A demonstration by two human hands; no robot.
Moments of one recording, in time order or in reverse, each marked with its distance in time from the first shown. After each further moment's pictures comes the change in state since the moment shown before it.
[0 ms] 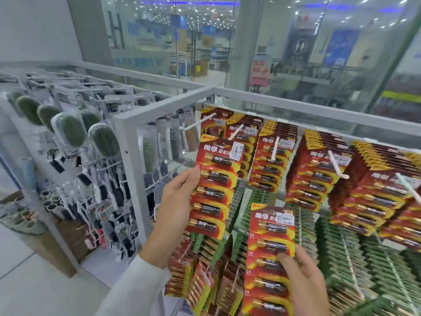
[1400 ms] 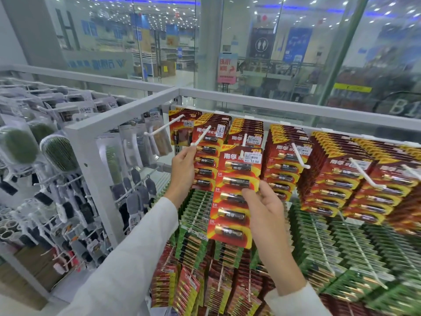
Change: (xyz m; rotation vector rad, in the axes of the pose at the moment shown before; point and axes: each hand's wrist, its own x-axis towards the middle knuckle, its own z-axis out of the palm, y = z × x) left_hand 0.129 -0.044 0.058 0.118 -0.039 0.059; right_hand 0.040 -0.047 0.043 -0.192 -0.071 -0.391
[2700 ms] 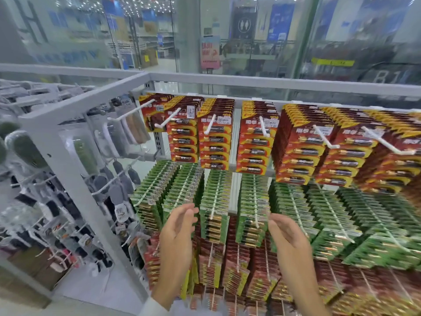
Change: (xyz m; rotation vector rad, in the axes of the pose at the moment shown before) left_hand -0.180 -0.081 -0.013 0.197 0.024 -0.025; right_hand -0.056 0.104 -0.121 -0.254 0.291 0.068
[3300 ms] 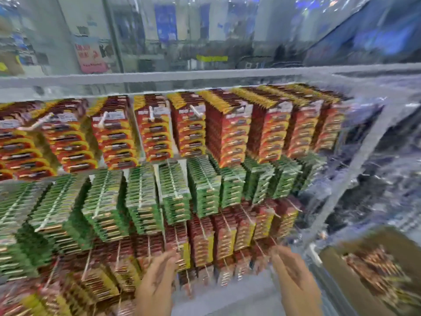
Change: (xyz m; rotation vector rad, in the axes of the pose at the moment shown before) left_hand -0.232 -0.051 0.195 0.067 -0.374 -0.220; right_hand -0.145 0.104 -0.318 0.095 0.644 0.207
